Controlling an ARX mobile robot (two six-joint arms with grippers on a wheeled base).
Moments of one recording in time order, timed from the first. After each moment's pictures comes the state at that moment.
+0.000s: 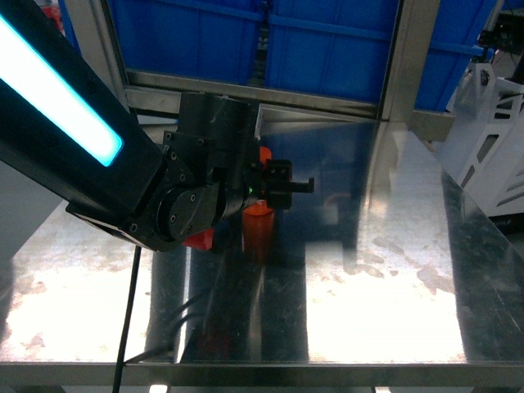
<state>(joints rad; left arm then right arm) -0.41 2.38 1.37 0.61 -0.14 -0.16 0.00 0.00 0.01 -0.01 0.00 0.00</state>
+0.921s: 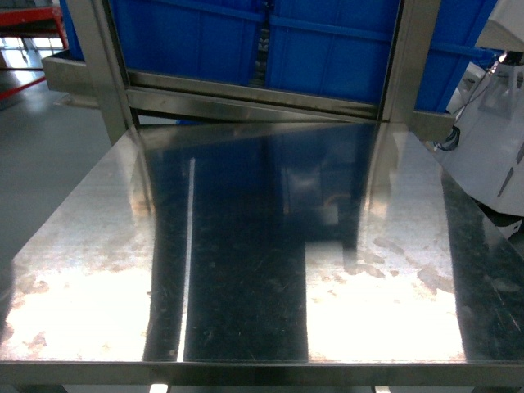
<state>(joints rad) -0.31 0.75 0.23 0.74 -0.13 -0.05 0.00 0.00 0.01 -0.01 0.00 0.00</state>
